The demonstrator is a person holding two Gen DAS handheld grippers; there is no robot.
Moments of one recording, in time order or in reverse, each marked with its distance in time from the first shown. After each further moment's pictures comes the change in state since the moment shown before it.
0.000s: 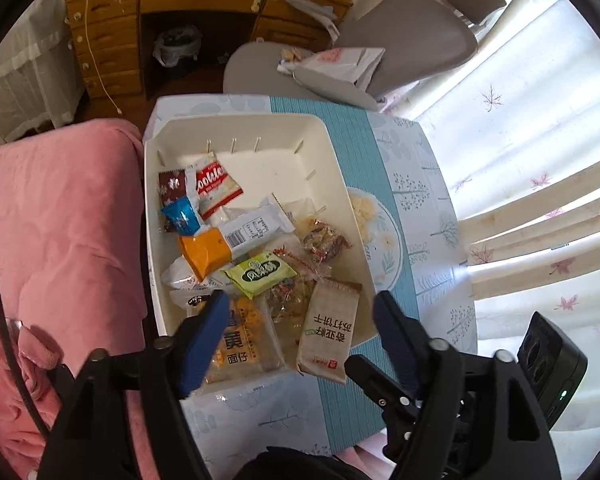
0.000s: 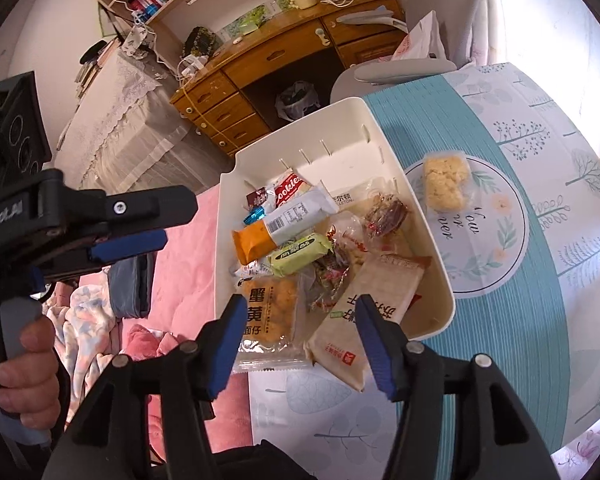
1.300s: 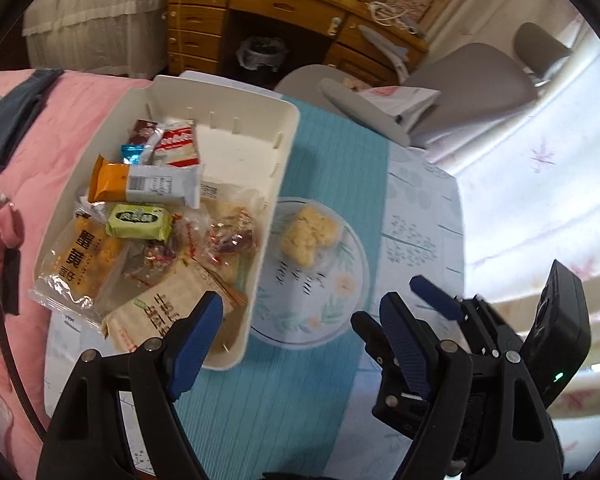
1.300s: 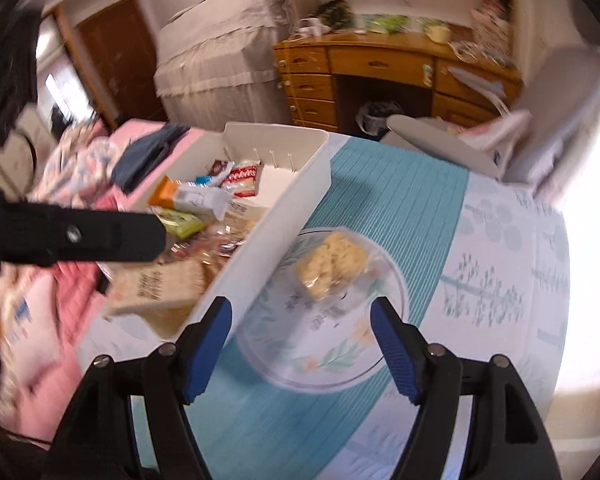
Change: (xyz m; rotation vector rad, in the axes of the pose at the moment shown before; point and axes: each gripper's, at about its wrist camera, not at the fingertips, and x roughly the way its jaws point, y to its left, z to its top) left arm 0.095 -0.153 -0.023 -0.392 -0.178 0.216; right arm 0.002 -0.155 0.093 -0.728 0.049 0.092
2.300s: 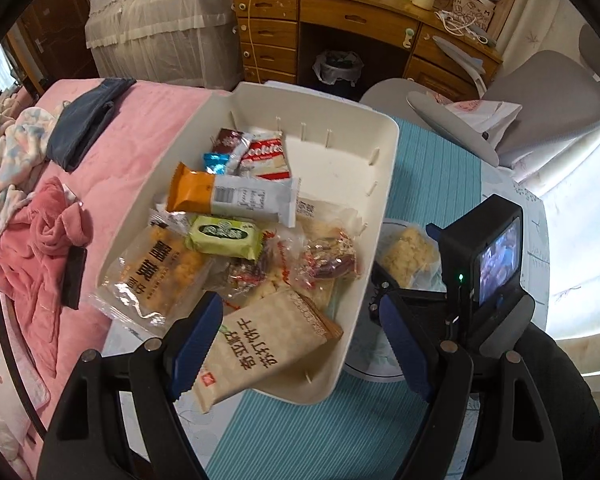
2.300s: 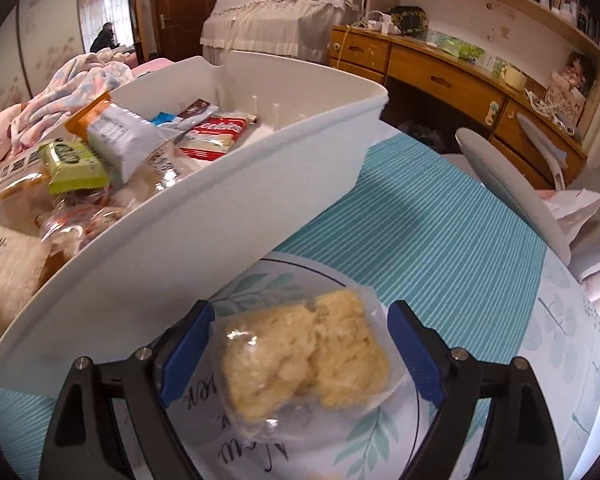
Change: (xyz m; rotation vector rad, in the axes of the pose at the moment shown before) left arm 0.016 0.031 0.006 -0.051 -0.066 0.288; right arm 0.160 -0.012 0.027 -0.280 0.019 -0.021
